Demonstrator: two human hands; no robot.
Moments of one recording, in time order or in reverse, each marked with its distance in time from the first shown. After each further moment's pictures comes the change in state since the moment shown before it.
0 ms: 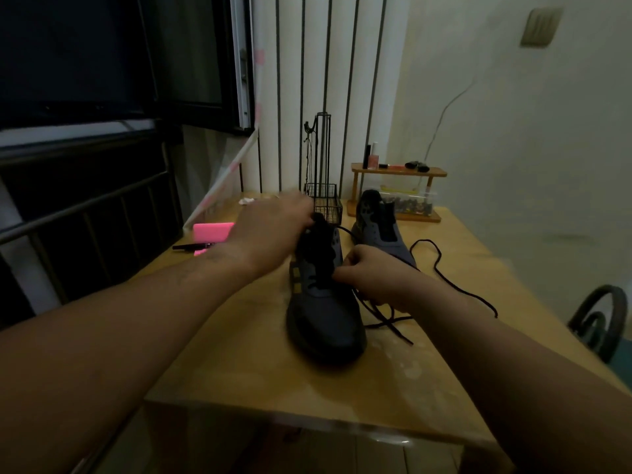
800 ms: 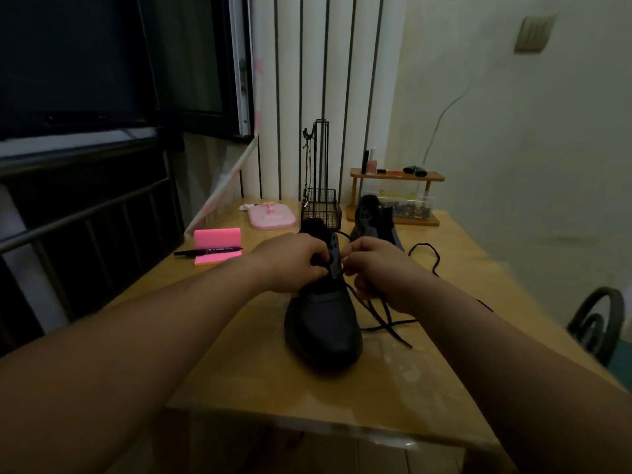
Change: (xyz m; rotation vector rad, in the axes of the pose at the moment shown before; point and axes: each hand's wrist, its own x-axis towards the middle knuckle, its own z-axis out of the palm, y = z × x) left_hand 0.002 0.018 0.014 -0.361 -0.522 -0.072; right_hand -0.005 0.003 -0.006 0.484 0.069 0.015
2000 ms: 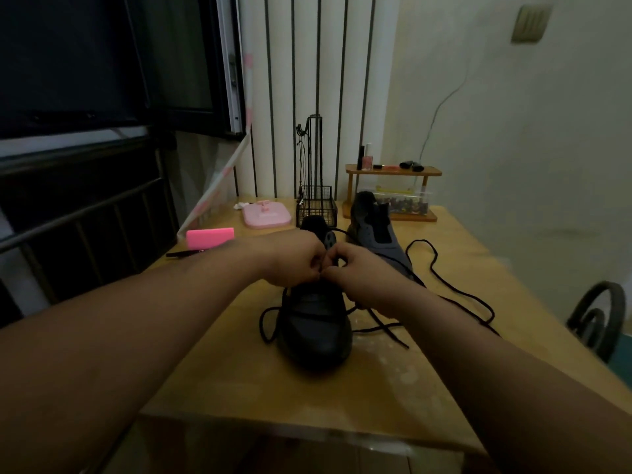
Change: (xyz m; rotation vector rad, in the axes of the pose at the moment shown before) left_hand 0.014 0.013 -0.017 0.150 -0.199 0.037; right_hand 0.006 0.006 0.013 -0.429 -0.037 -0.129
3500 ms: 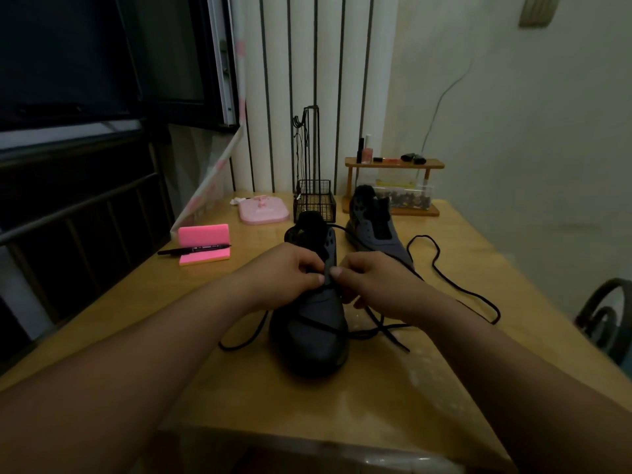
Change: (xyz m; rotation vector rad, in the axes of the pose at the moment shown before) left_hand -0.016 0.007 0.038 -0.614 0.172 -0.145; right_hand 0.001 0.037 -0.015 -0.044 -0.020 -0.098
